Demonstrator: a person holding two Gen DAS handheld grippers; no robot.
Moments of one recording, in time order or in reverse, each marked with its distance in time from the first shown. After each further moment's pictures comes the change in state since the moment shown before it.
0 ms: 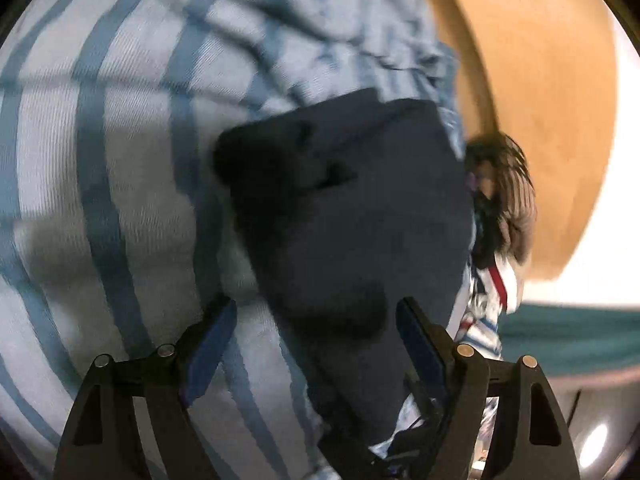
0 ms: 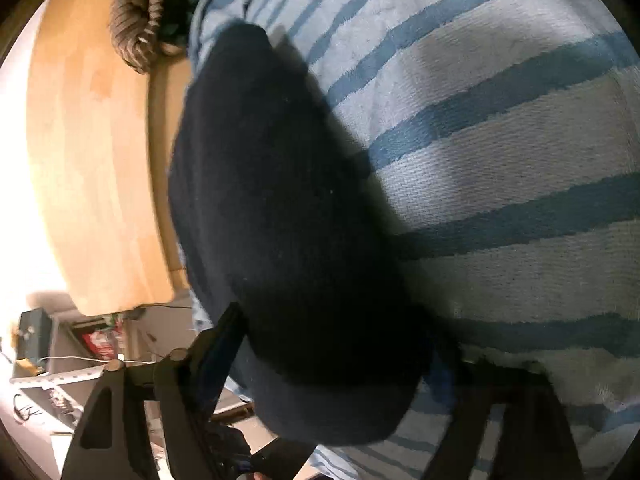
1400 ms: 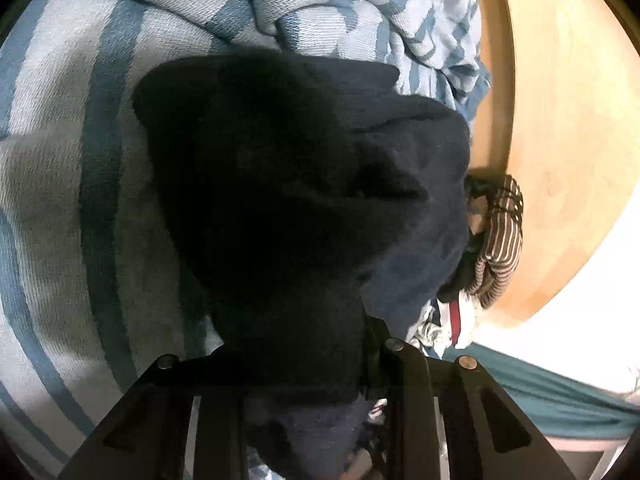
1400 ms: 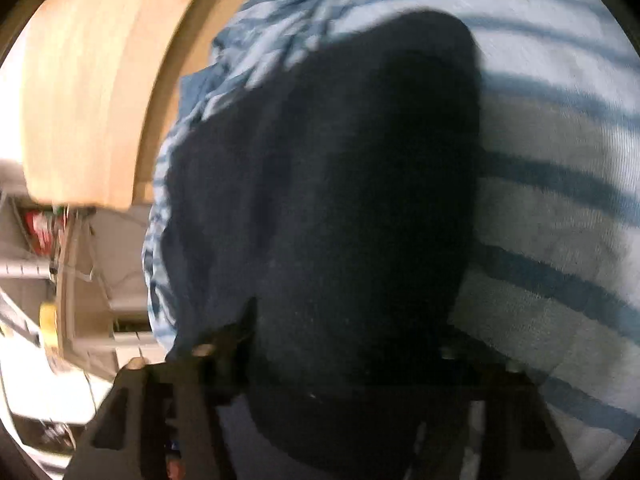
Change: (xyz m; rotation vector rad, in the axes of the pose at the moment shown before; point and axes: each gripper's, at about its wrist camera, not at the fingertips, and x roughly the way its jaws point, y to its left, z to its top) left arm 0.027 -0.009 0.007 -0.183 0.062 -0.091; right arm 0.051 0.097 0.066 -0.490 0.193 -0.185
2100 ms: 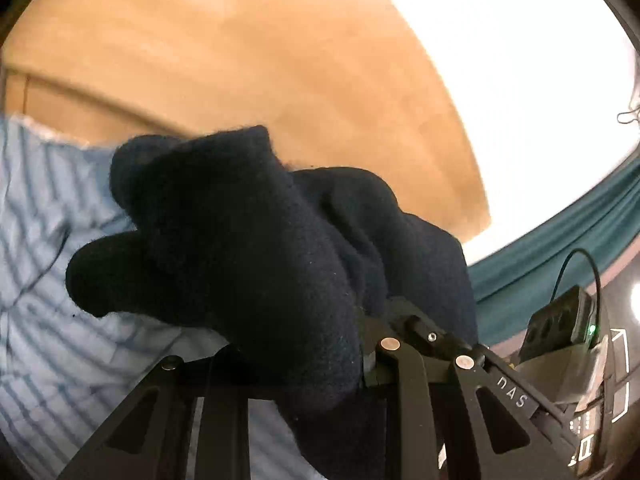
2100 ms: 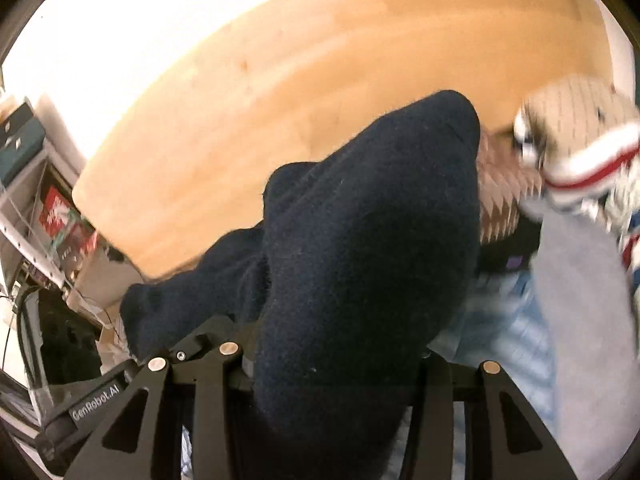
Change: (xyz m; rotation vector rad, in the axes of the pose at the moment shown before) left arm 0.030 -0.355 -0.063 0.797 -0.194 -0.094; right arm -0.211 0.190 0.151 -0.453 -0.382 -0.230
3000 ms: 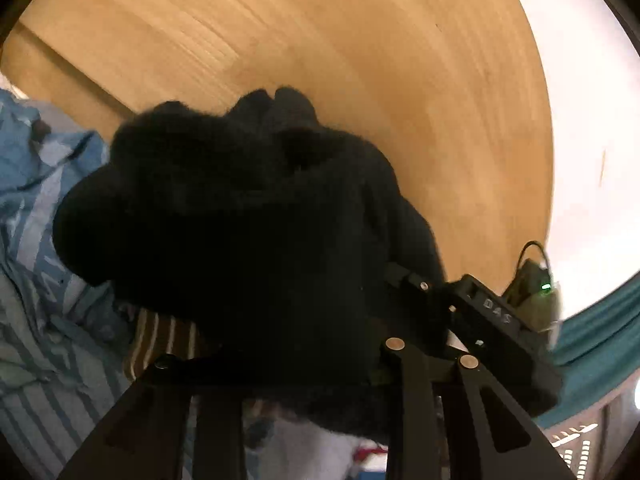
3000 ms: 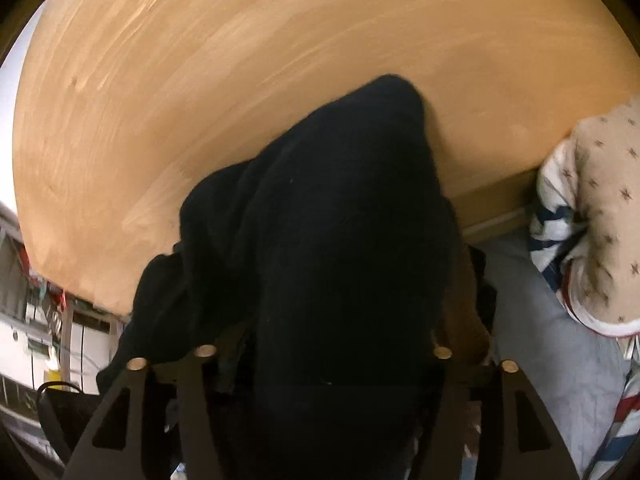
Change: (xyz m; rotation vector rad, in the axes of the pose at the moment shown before) left arm 0.217 -0.009 0.022 -0.308 -0.047 0.010; right arm 0.162 -0.199 0.185 0.076 0.240 0.076
